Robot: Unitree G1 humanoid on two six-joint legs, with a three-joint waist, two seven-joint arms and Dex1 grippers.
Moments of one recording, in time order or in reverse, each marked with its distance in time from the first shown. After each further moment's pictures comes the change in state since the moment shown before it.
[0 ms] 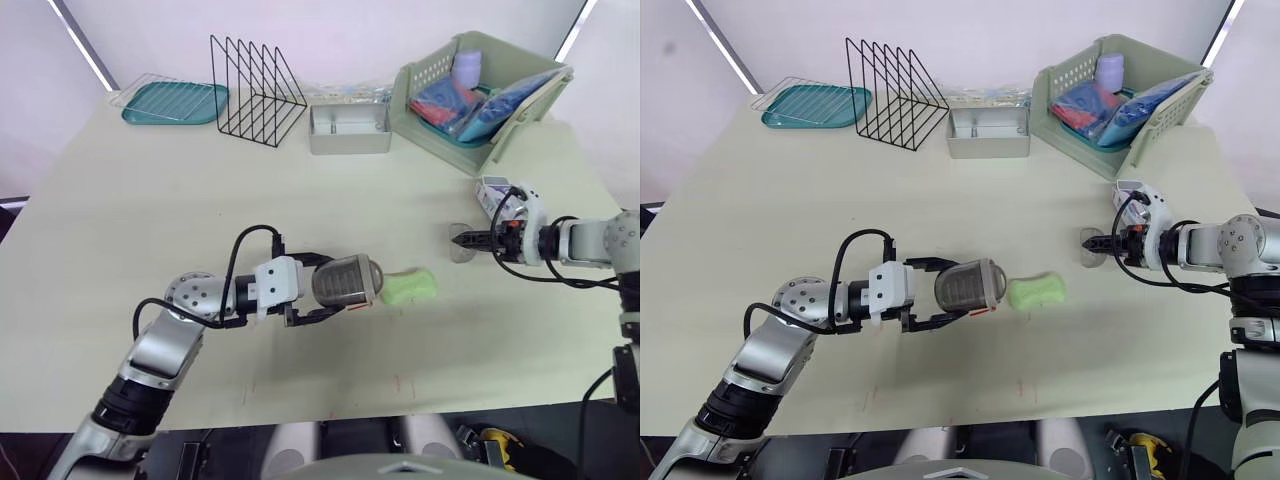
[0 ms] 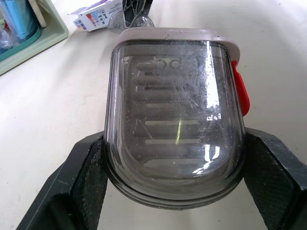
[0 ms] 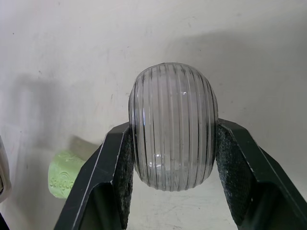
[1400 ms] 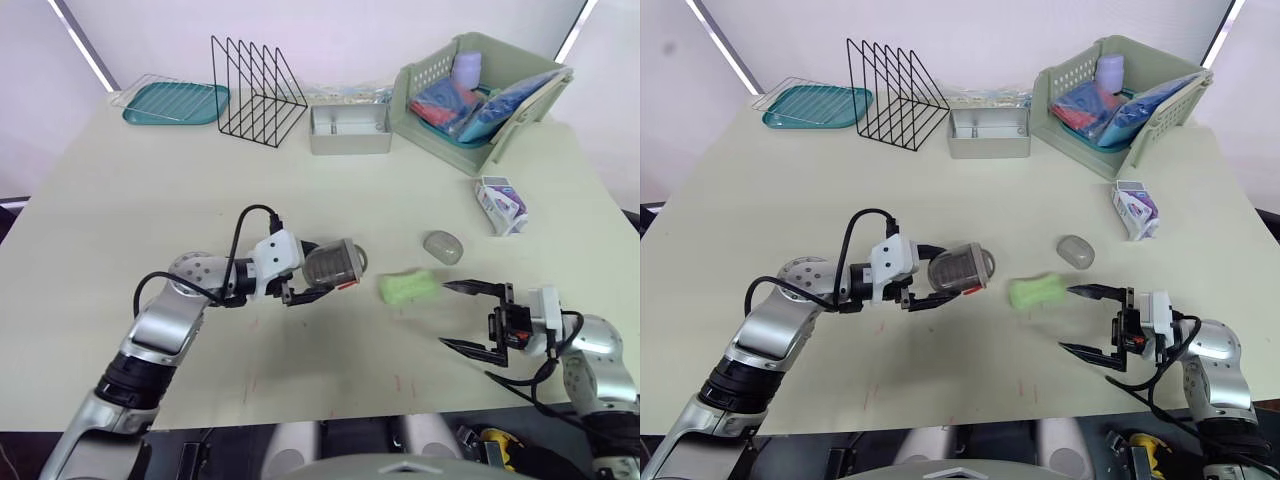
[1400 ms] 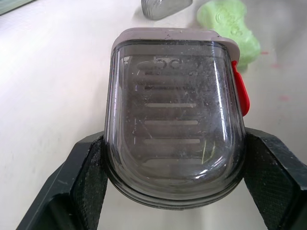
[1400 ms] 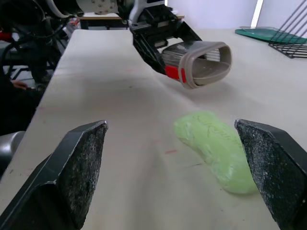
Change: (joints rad) left arm -0.117 0.029 -0.003 0.059 0.027 0.232 0.009; right arm 0.696 0.248 -0.050 -0.215 -0.300 -1.652 0.865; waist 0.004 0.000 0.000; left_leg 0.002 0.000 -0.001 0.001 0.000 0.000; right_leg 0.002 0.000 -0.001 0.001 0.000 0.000
